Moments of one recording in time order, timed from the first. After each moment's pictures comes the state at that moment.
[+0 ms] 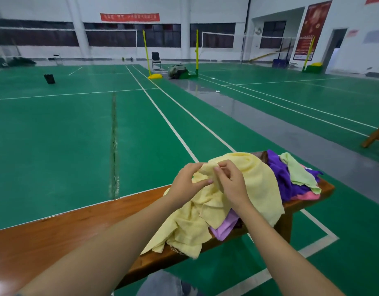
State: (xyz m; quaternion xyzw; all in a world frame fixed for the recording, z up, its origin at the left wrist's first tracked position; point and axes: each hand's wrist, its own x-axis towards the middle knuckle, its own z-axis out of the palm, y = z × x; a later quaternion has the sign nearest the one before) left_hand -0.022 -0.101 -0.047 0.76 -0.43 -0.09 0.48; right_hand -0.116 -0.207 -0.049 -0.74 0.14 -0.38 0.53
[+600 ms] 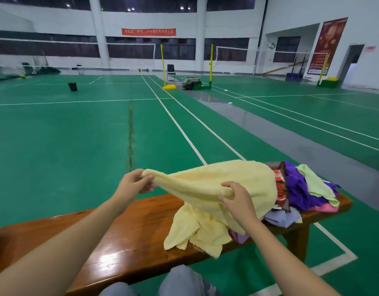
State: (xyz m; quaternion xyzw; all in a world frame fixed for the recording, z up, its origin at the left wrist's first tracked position) left_hand 0.054 0.069 -0.034 0.75 -0.23 -0.12 0.61; right_hand -0.113 -0.169 -0.071 -0.87 0.23 -0.25 0.36
